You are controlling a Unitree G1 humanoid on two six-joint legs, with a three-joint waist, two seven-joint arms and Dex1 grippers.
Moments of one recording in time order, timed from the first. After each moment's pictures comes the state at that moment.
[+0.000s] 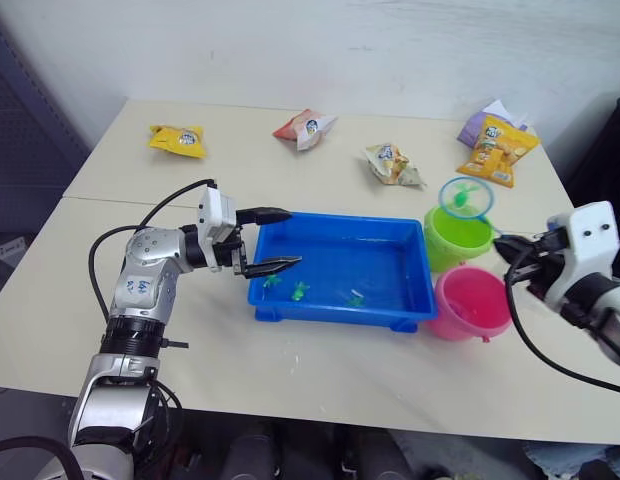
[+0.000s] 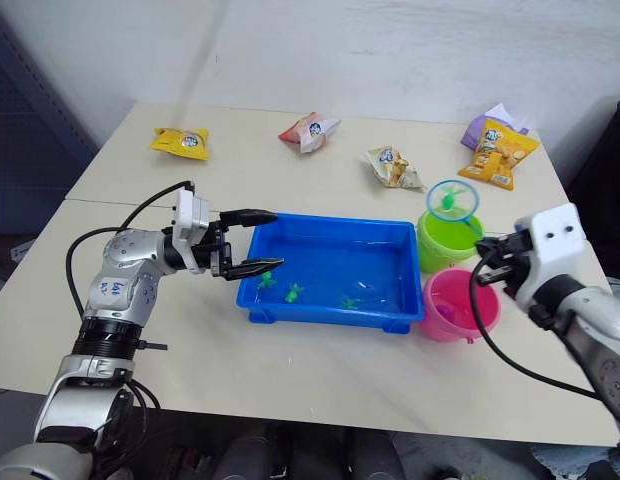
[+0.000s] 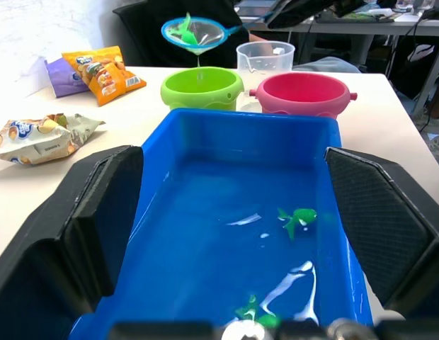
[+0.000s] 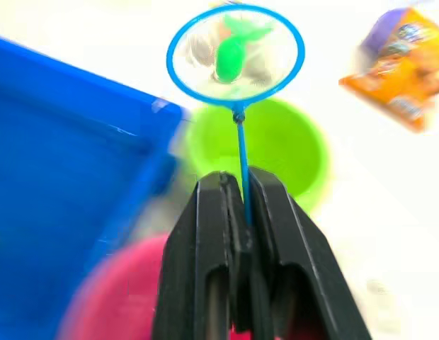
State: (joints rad) left arm -0.66 0.46 0.02 0.33 -0.39 0.04 -1.21; right arm -0.01 -0.97 -0.38 -0.47 0.69 0.70 0.24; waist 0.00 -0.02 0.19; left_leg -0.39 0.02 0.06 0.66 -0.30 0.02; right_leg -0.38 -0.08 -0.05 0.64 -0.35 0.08
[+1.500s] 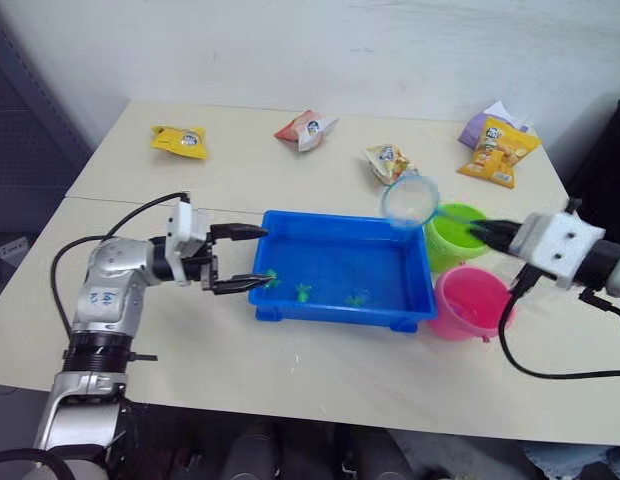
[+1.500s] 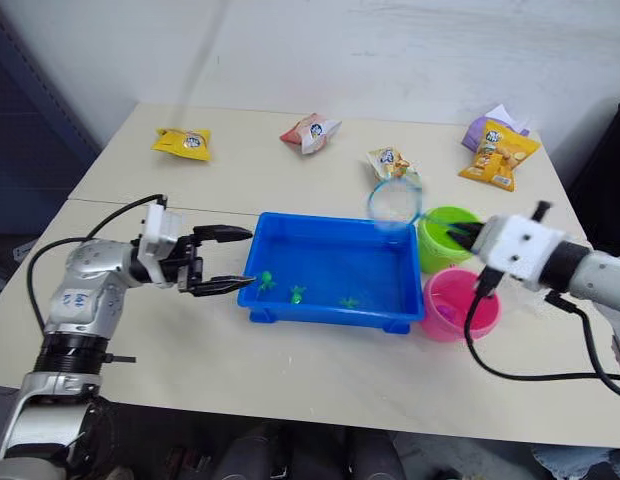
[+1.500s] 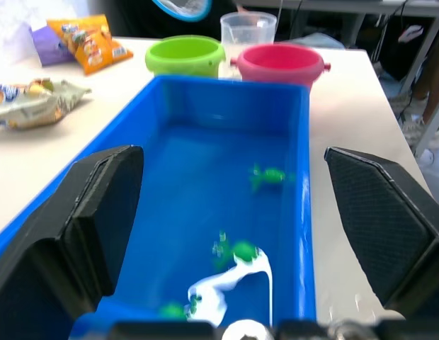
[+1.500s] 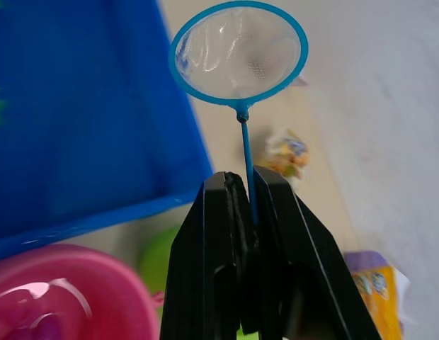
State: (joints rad) left arm -0.54 0.63 0.07 0.28 -0.43 0.05 -1.36; right arm -0.16 -1.13 -0.13 -0.31 0.22 0.03 0.86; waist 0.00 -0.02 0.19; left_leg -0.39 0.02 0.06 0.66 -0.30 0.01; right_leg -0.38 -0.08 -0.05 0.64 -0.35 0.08
